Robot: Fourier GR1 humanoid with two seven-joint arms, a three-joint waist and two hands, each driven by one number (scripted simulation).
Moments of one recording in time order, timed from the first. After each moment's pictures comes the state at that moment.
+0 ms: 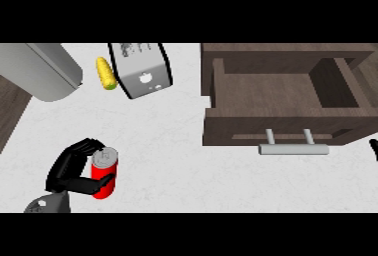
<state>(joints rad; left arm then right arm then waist) -0.14 0.18 0.23 -0.95 -0.01 -0.41 -0.48 0.27 -0.02 -0.28 -2.15 -0.11 0.24 0.10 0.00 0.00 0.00</state>
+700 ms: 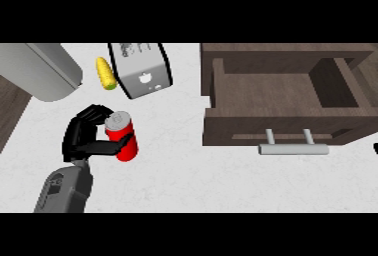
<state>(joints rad) -0.28 0.06 0.26 -1.11 0.04 -0.07 -0.29 0.30 -0.01 -0.26 -2.20 -0.11 0.22 0.09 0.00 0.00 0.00</state>
